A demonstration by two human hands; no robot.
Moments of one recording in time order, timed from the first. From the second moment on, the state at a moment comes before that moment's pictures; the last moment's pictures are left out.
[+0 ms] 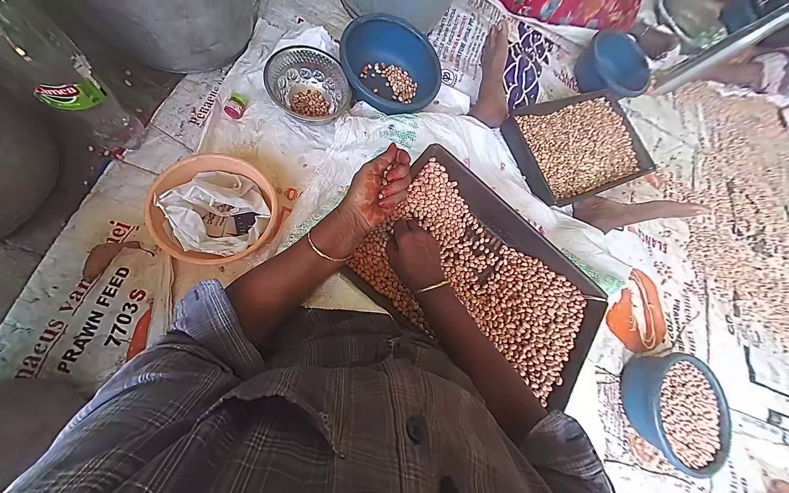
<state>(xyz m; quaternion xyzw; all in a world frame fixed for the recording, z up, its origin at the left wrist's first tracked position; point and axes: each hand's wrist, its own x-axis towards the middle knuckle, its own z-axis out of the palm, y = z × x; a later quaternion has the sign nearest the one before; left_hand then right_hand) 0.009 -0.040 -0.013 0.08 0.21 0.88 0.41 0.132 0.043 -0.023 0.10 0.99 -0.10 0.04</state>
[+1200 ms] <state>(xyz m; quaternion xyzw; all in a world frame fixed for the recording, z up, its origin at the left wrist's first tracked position) 0.007 -0.040 -0.011 0.09 0.22 0.88 0.42 0.162 0.124 0.019 0.24 0.96 -0.04 0.11</state>
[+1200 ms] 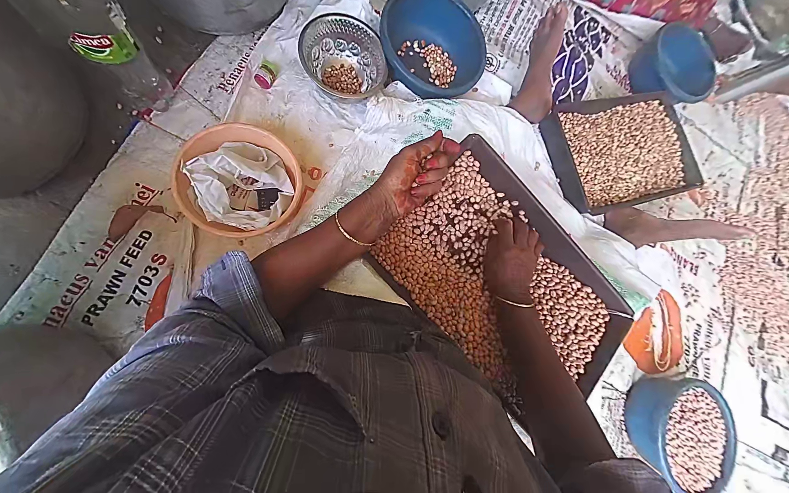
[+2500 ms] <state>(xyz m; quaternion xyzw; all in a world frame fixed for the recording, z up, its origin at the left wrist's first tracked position) 0.008 -0.042 -0.009 0.17 0.32 0.82 0.45 0.114 0.141 -0.026 0.04 0.99 -0.13 -0.03</state>
